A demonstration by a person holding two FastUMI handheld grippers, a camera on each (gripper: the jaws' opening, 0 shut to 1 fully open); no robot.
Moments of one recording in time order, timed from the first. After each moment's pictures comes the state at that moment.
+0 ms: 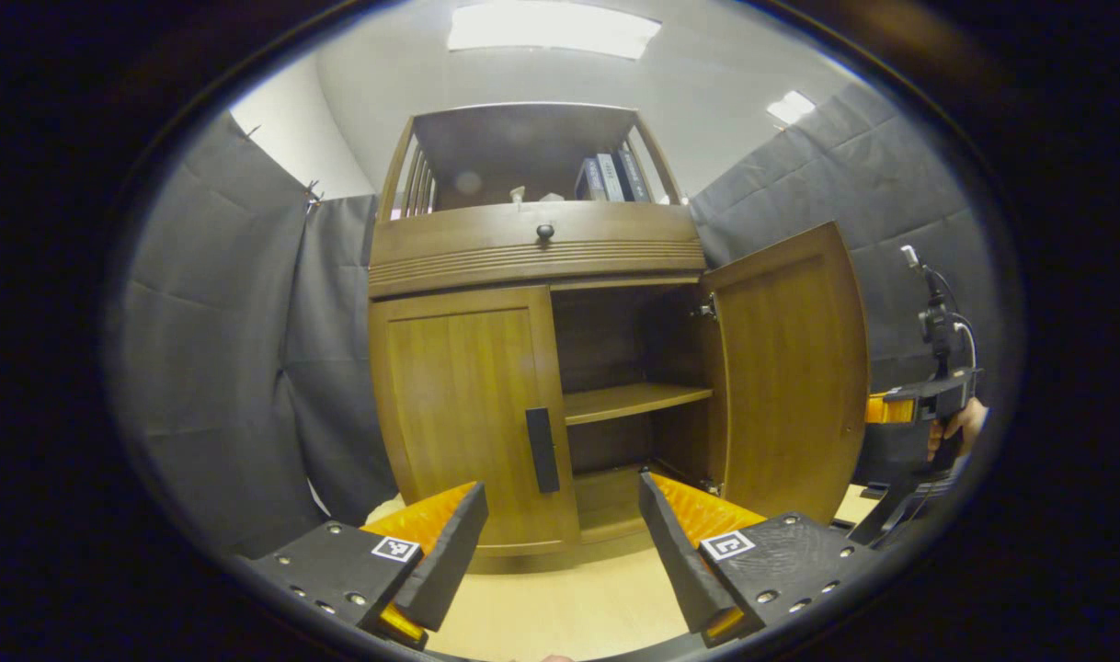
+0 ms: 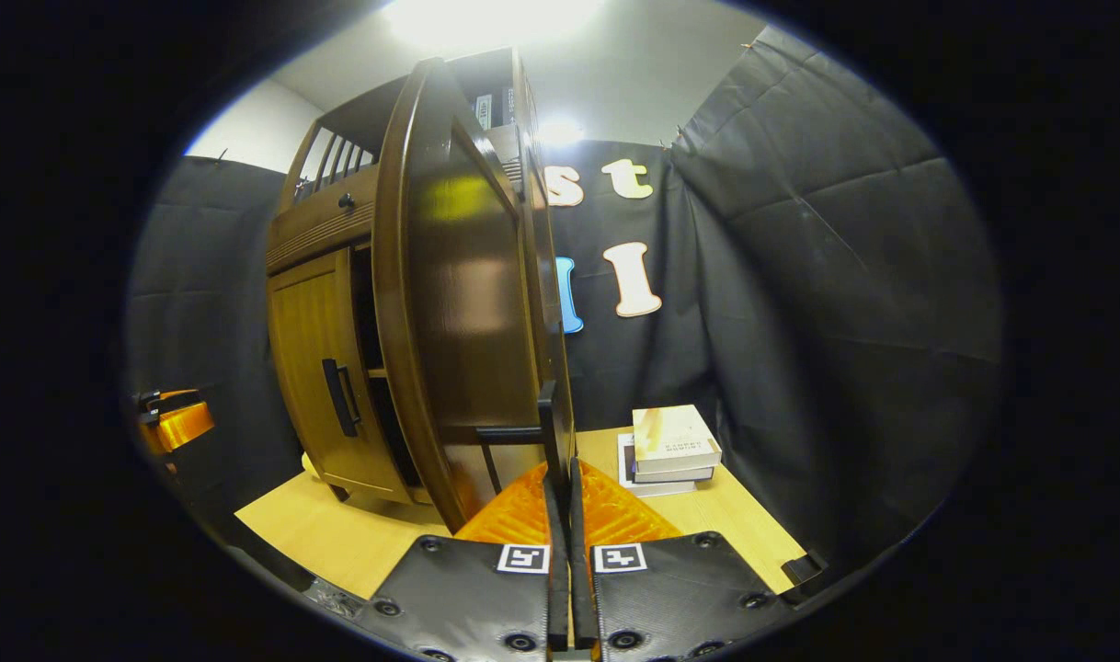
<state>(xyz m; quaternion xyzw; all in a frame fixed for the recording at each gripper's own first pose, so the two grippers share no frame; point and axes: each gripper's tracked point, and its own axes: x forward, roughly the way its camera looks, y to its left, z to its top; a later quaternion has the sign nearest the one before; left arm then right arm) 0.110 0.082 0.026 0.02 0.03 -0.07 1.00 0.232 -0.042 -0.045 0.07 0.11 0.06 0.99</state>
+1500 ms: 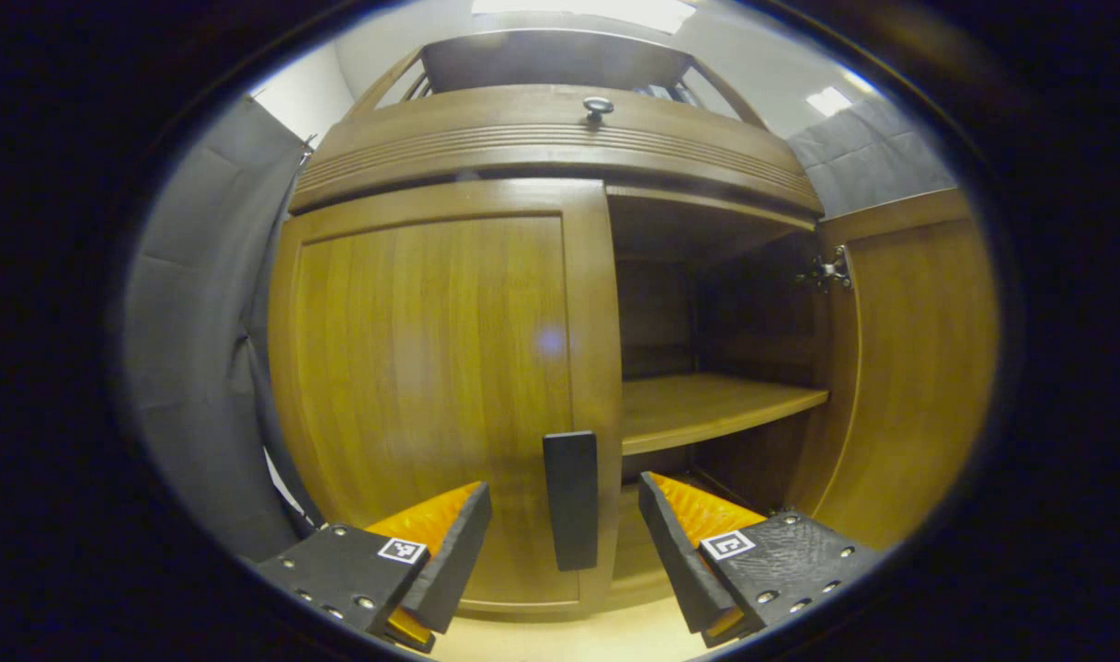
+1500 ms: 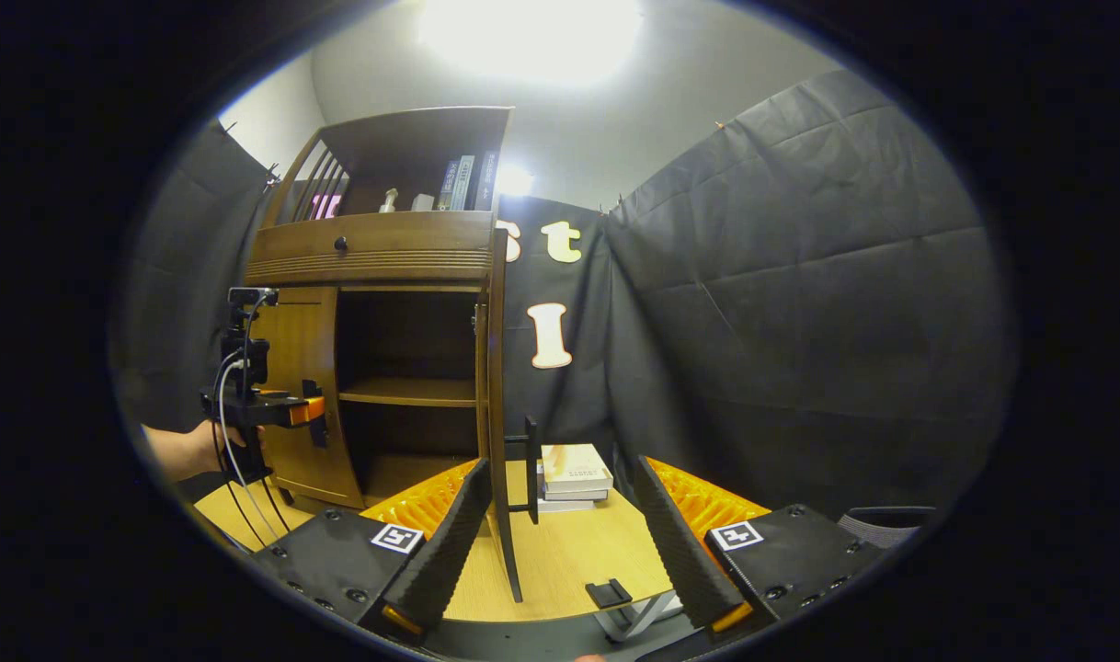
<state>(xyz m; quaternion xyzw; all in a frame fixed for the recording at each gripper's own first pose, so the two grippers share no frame) 0.131 0.083 0.010 -0.02 0.07 -0.04 1.00 0.096 -0.054 0.029 0.00 0.04 -0.09 1.00</state>
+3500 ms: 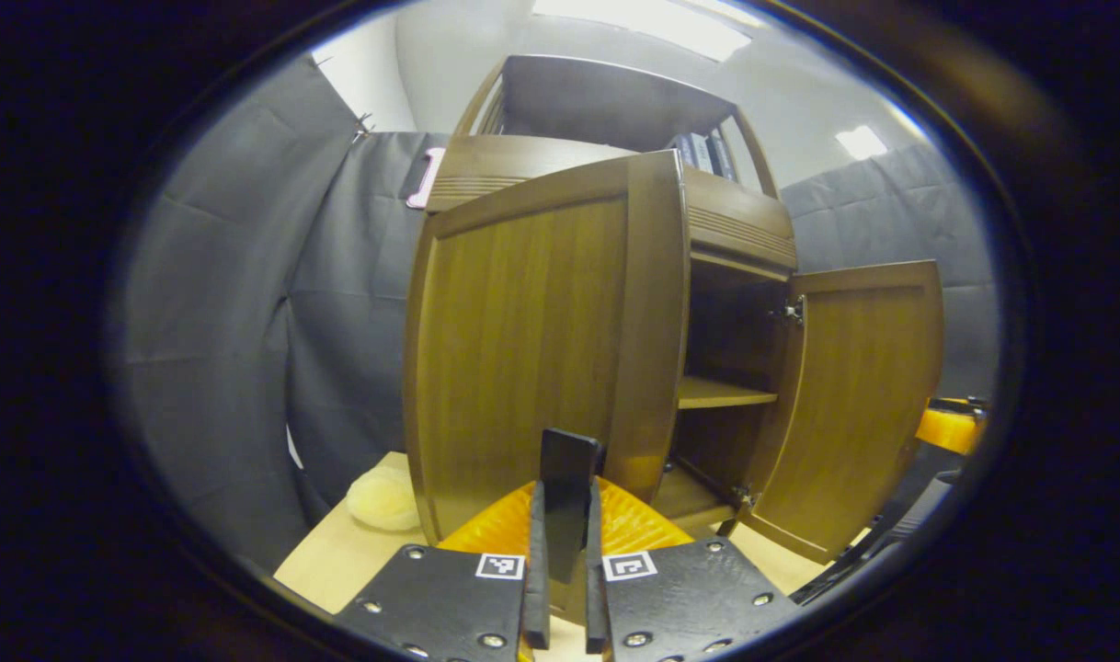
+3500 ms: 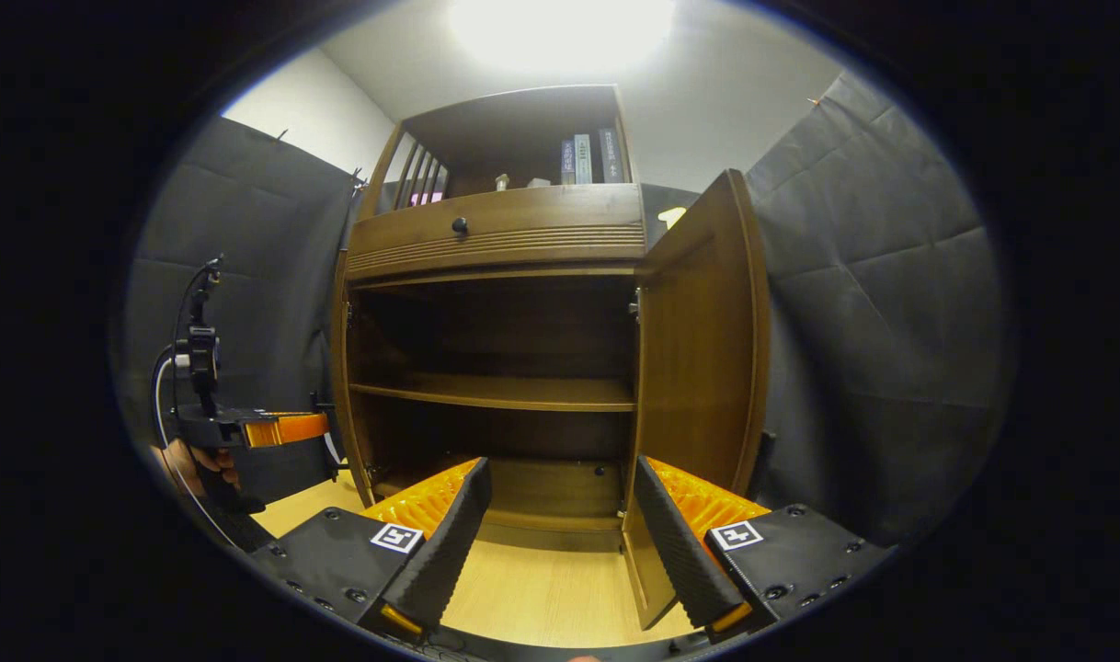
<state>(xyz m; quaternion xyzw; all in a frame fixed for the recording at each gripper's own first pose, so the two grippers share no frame) -0.034 0.161 0.024 -0.08 0.07 -0.05 0.99 0.180 0.087 0.014 0.02 0.04 0.10 0.99</state>
